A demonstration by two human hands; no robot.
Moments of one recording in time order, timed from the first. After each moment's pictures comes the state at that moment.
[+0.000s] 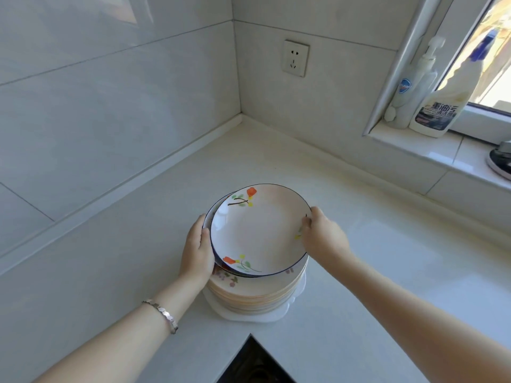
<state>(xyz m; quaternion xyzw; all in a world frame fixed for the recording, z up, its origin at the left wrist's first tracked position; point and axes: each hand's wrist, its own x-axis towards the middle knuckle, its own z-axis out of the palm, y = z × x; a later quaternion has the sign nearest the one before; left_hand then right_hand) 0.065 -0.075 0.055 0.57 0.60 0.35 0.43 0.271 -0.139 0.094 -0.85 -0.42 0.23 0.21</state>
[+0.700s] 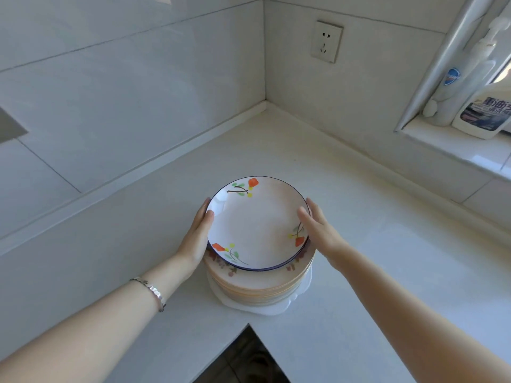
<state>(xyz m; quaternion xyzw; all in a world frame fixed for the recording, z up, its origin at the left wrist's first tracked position) 0.059 -0.072 0.064 0.51 0.57 0.31 0.56 0.286 -0.124 0.067 -0.68 -0.37 0.51 0.37</state>
